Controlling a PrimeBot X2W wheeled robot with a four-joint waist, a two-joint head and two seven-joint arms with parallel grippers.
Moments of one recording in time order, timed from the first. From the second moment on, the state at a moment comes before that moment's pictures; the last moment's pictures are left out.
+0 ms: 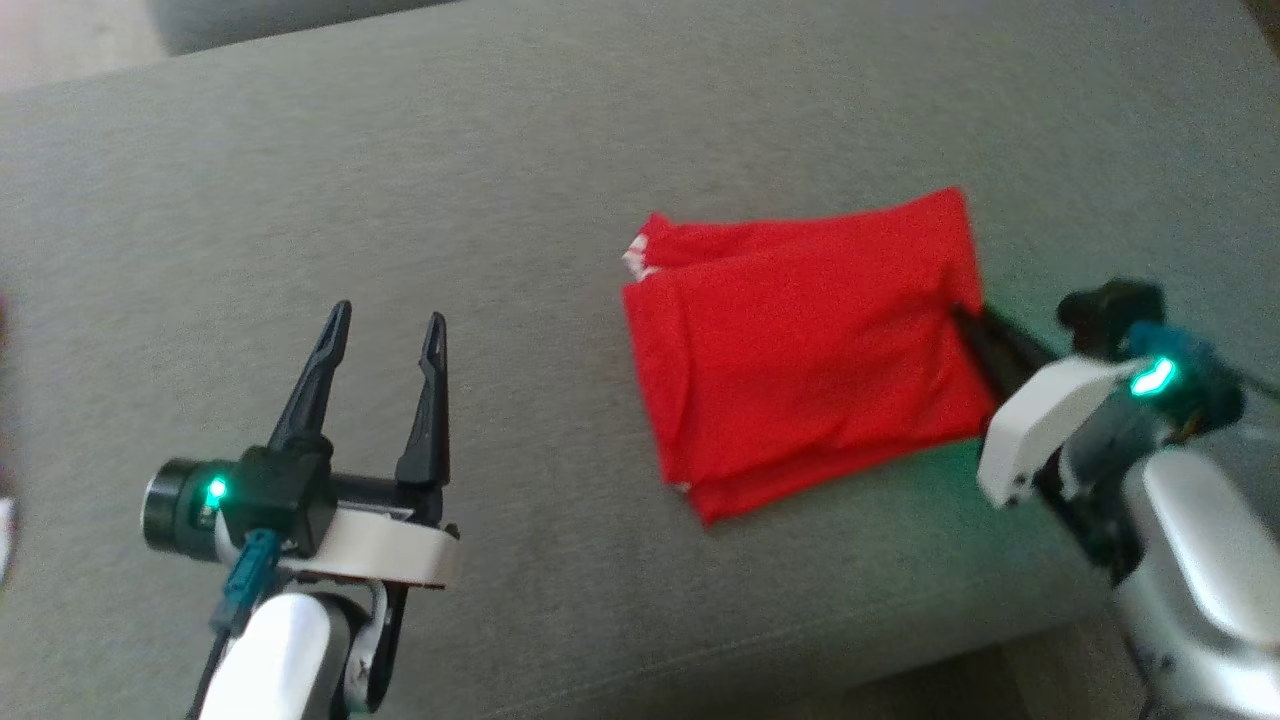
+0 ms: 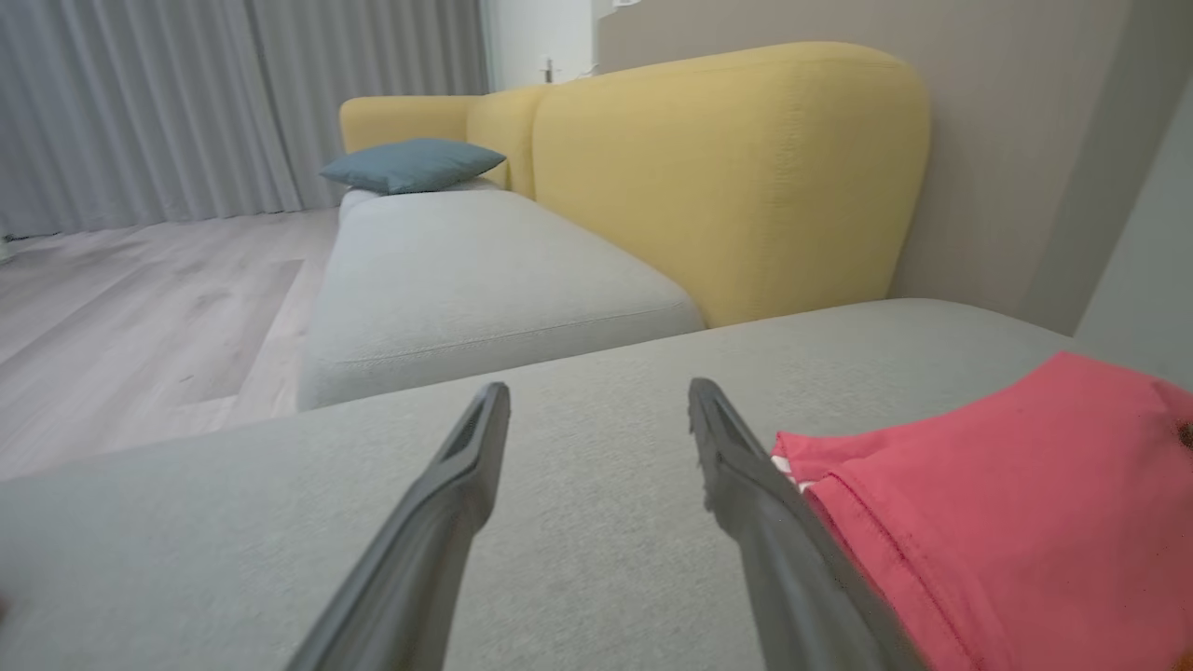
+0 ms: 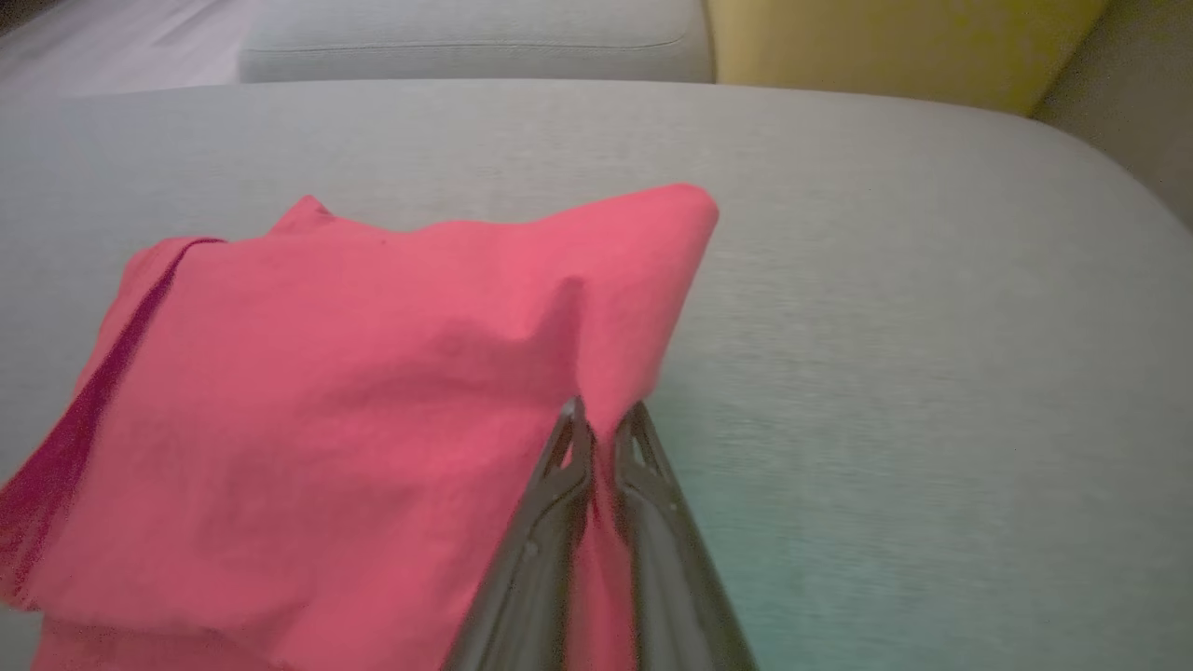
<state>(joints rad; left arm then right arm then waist) -0.13 0.22 -0.38 -0.02 -0.19 0.21 -0.25 -0.32 -0.27 0.26 0.29 0.30 0.13 0.26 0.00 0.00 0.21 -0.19</state>
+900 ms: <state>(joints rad) -0.32 0.29 -0.44 -0.14 -0.11 0.16 -0.18 -0.69 -0.42 0.00 0.61 0.23 0.13 0.06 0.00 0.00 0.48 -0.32</state>
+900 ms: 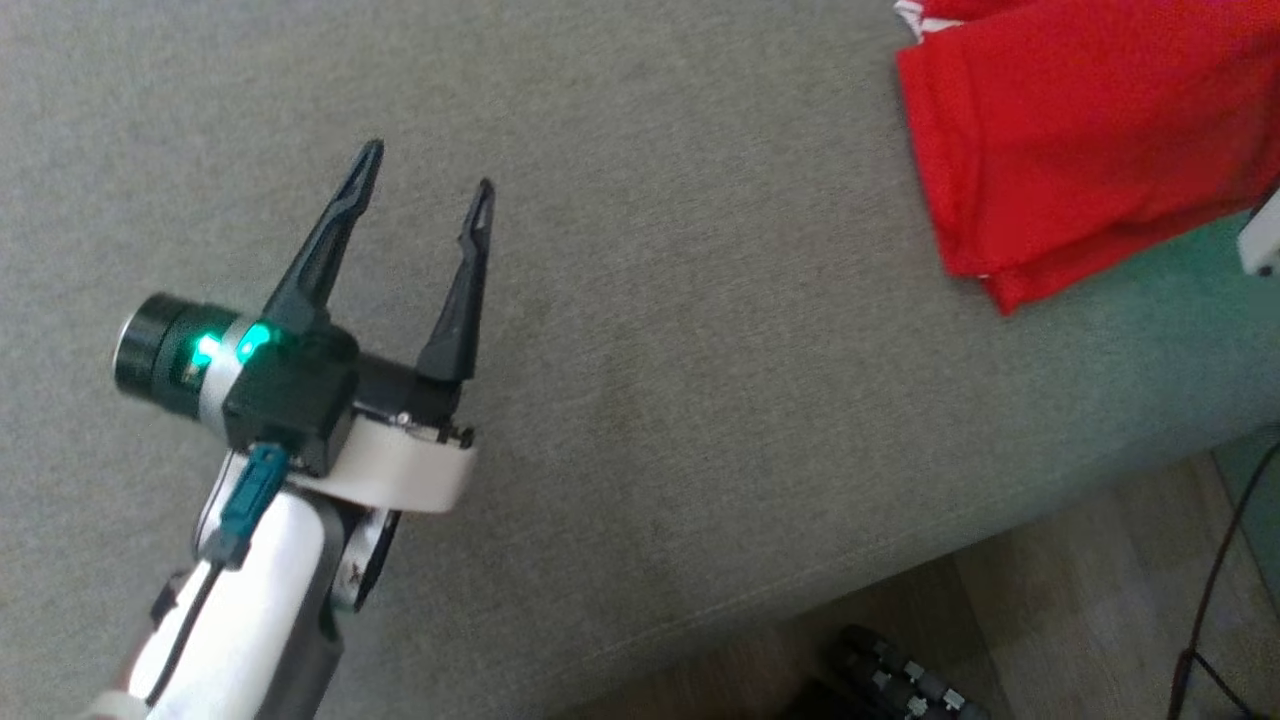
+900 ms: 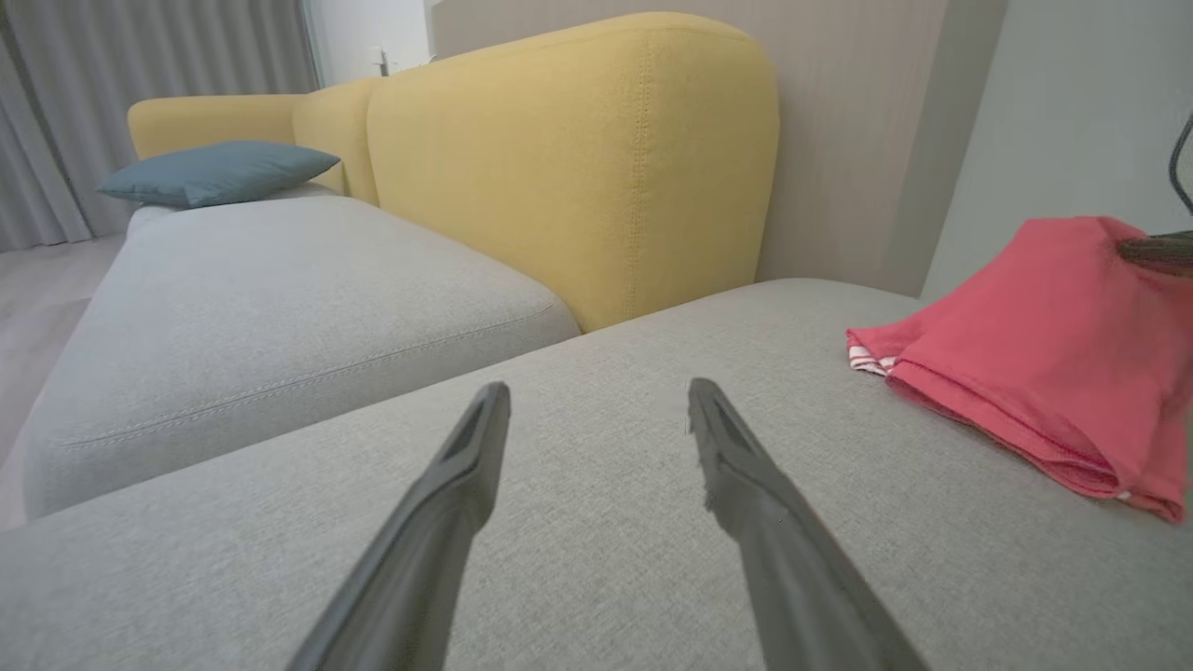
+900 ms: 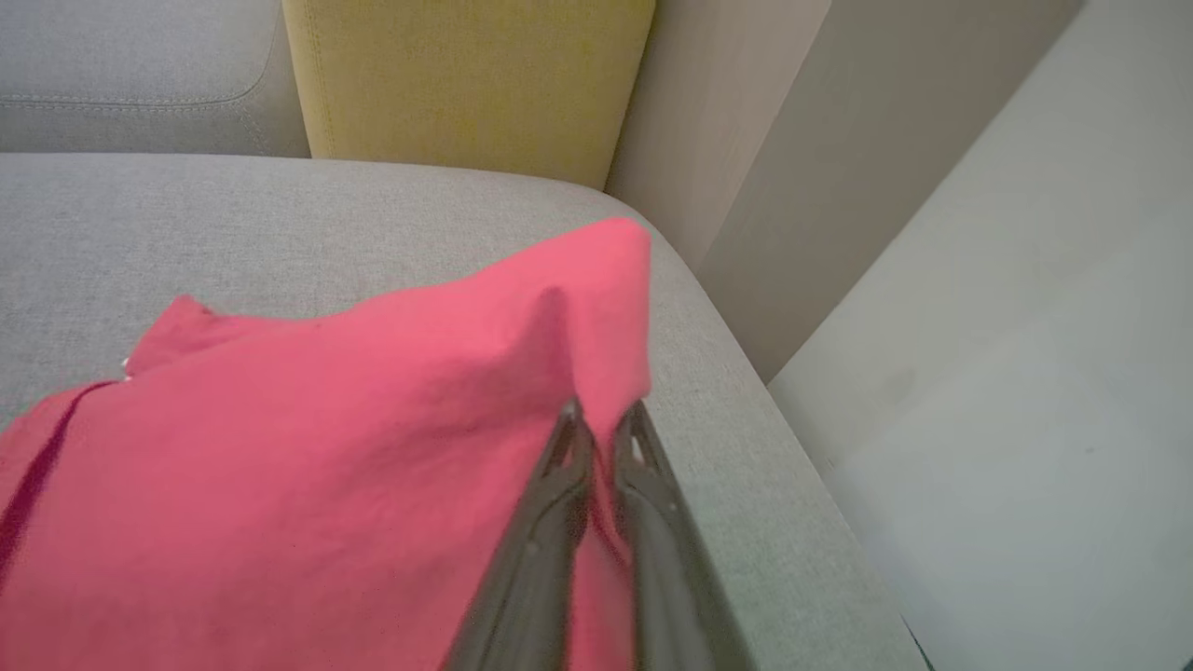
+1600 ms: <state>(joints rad) -0.34 0.25 -0.44 -0.05 -0.15 0.17 -0.24 -0.51 -0.23 -0.17 0.46 0.05 0.13 -0.18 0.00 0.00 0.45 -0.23</state>
